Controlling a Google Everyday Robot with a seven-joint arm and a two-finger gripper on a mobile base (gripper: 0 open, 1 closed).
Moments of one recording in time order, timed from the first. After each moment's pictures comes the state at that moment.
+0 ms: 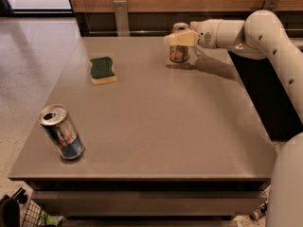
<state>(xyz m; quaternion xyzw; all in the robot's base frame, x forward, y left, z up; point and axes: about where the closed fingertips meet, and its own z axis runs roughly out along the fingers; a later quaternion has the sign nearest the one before) 0.801 -0.114 0.901 -0.32 0.71 0.30 0.55</state>
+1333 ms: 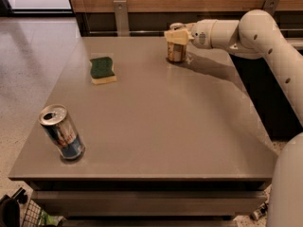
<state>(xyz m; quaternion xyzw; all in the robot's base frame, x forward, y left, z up) 0.796 -0.094 0.899 -0.33 0.71 0.30 0.55</state>
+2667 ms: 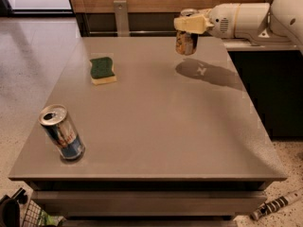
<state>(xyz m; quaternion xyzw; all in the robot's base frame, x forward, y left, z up) 0.724 -0.112 0.971 -0.35 0.68 0.34 0.54</state>
